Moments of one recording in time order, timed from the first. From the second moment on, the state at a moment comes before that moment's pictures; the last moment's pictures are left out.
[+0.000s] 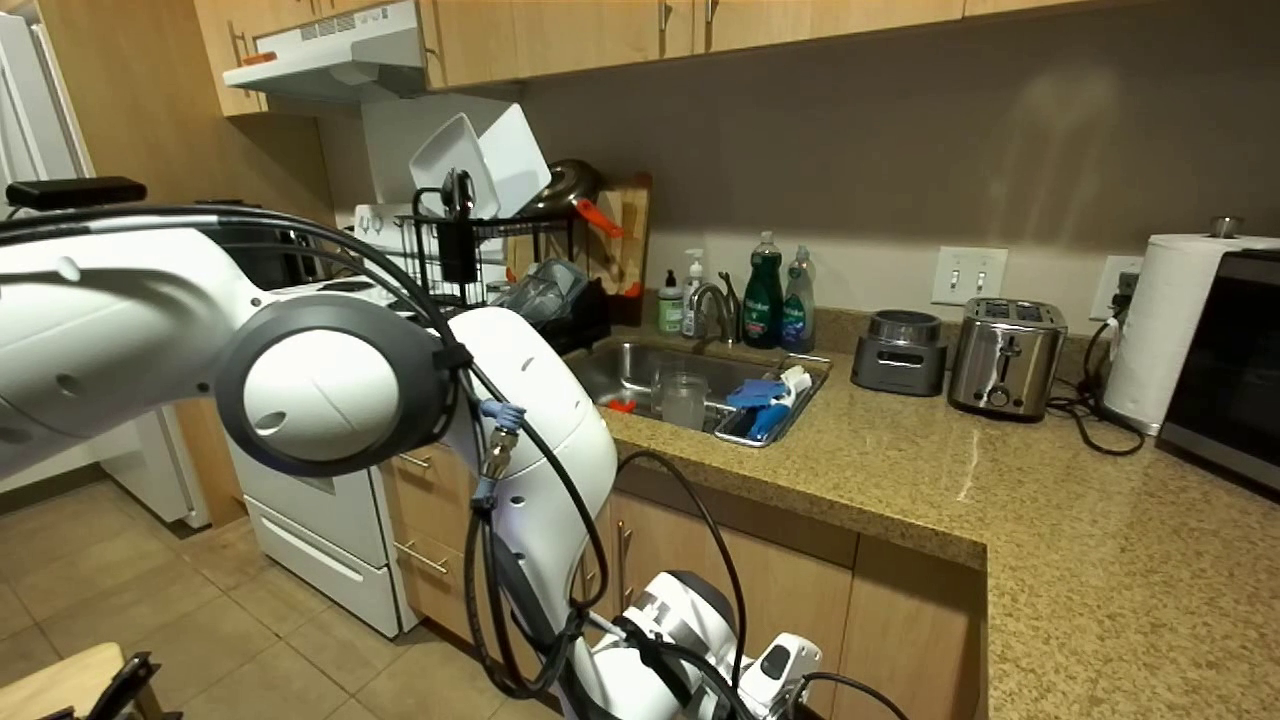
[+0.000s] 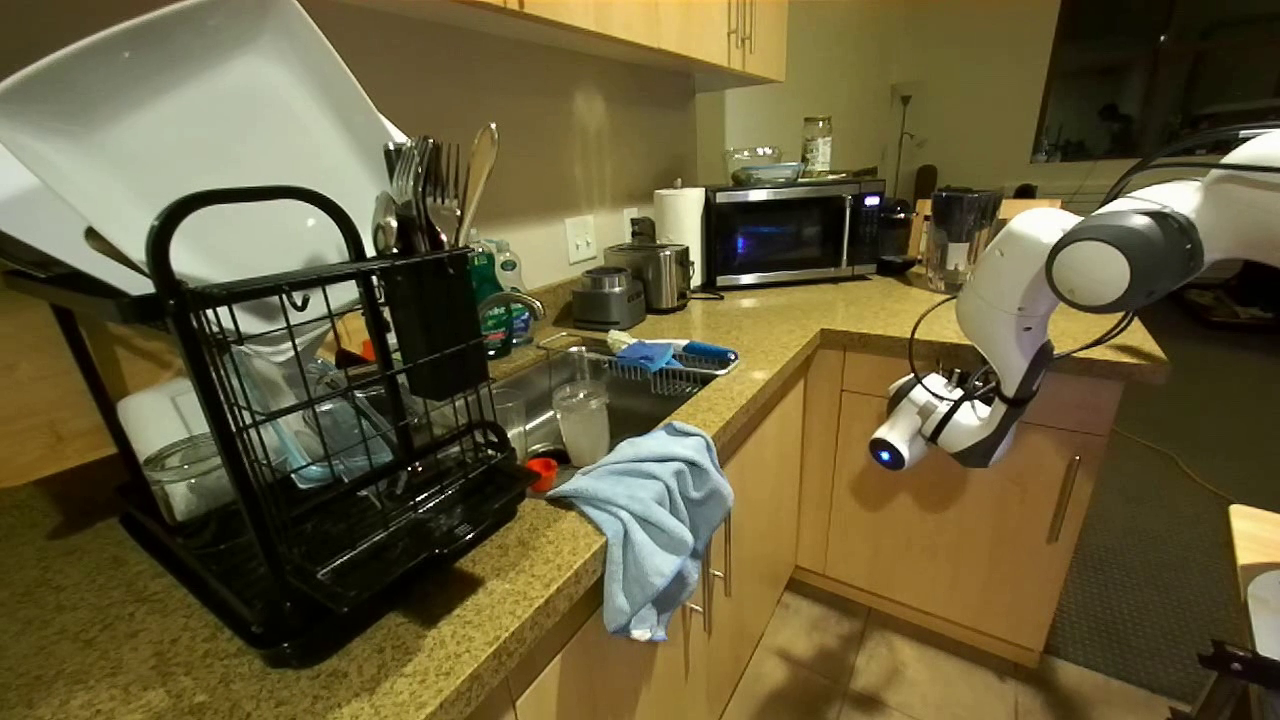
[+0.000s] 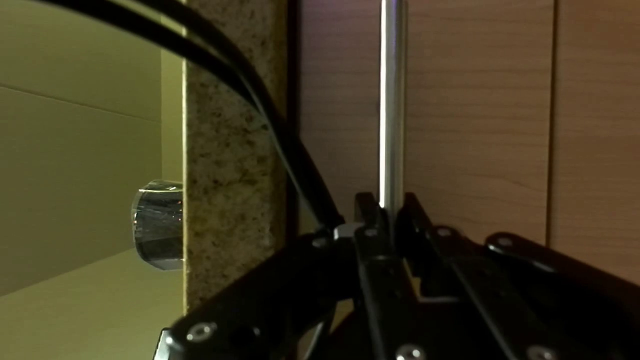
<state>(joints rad) -0.30 1.23 -0.19 -1.46 -1.72 1.74 1.20</state>
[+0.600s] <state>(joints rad) -0.29 1.18 -0.17 -1.53 -1.72 1.74 1.20</state>
